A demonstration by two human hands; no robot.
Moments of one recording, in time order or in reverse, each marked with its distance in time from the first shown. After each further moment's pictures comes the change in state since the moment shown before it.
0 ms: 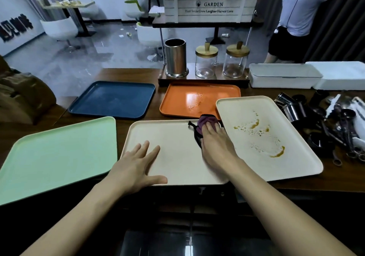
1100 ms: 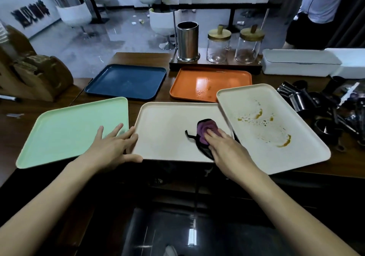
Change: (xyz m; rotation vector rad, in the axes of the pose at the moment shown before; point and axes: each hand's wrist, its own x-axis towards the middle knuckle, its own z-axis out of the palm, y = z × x) left_hand -0.045 -0.057 -0.008 0.205 -0.089 -0.113; right_hand -0.083 -0.001 -0.007 0.169 -0.073 -0.190
